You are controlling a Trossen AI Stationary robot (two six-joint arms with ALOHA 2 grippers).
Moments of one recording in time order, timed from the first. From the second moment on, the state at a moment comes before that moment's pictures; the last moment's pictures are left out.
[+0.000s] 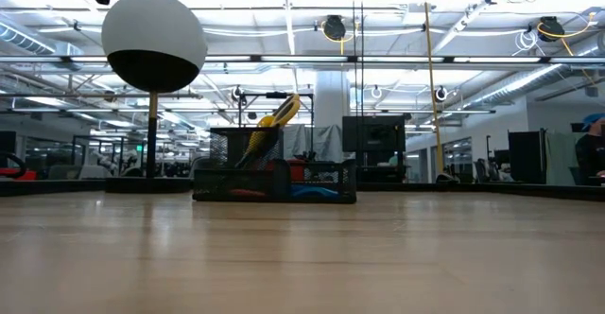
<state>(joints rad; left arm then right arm) 0.03 0.33 0.65 -0.34 -0.14 -0.04 0.02 0.18 0.35 0.41 0.15 -0.01</state>
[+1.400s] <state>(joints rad) 0.03 0.00 0.34 -0.06 -0.02 0.01 0.02 0.00 0.03 0.78 0.06 0.03</state>
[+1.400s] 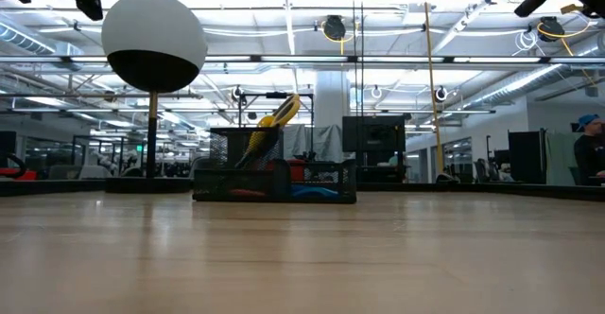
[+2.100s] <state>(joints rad) 0.03 0.00 0.30 0.02 -0.02 0.05 0.02 0.00 0.02 0.75 0.18 -0.02</state>
